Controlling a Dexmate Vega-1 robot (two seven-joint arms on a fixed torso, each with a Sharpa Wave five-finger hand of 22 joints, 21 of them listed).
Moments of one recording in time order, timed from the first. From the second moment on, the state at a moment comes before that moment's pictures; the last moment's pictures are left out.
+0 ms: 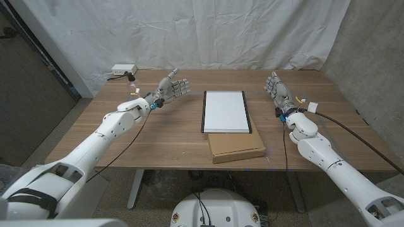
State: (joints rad) left arm 0.66 0.58 0.38 -1.30 -0.91 0.16 -0.33; left_hand 0.42 -0.08 0.14 0.03 0.27 0.13 0.13 0.22 0.18 0.24 0.07 0.23 0.19 0.22 0.06 0.21 0.19 0.27 0.06 0.28 0.18; right arm -0.92 -0.55 -0.32 -1.44 0.66 0.27 -0.07; right_hand 0.29 0.01 0.18 0.03 0.21 0.09 0.10 0.21 0.18 0.09 0.12 0.22 0.18 0.04 0.07 0.19 0.18 0.15 -0.04 0.25 0.18
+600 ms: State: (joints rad) left arm 0.62 0.55 0.38 -1.24 -0.95 0.22 -0.39; left_hand 0.41 -0.11 0.12 0.03 0.26 0.13 0.13 0.21 0.18 0.23 0.11 0.22 0.19 0.23 0.09 0.21 0.19 0.31 0.10 0.28 0.18; right arm -0.94 -0.56 -0.31 -1.47 0.67 0.26 -0.08; right_hand 0.29 0.01 0.18 0.03 0.21 0.10 0.10 0.21 0.18 0.10 0.12 0.22 0.18 0.06 0.07 0.19 0.18 0.16 -0.04 0.25 0.18
